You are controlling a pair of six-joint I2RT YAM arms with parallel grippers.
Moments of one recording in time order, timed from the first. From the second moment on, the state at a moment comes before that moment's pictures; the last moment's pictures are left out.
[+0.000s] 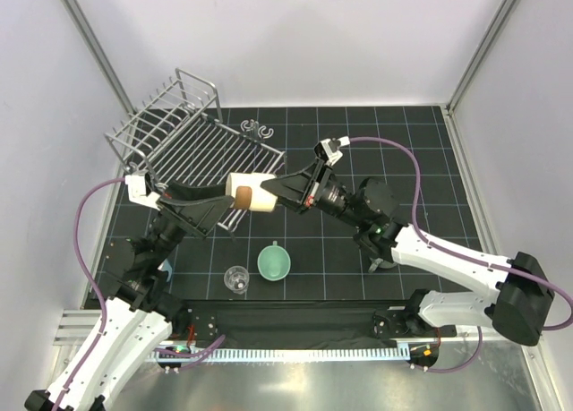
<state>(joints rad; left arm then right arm) -0.45 0.45 0.52 0.48 0.34 -1.10 0.91 1.18 0.82 0.78 -0.26 1.54</state>
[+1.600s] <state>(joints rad) -0.45 0.99 0.93 -0.14 -0.16 -0.43 0.94 0.80 1.06 -0.50 0.28 0.82</state>
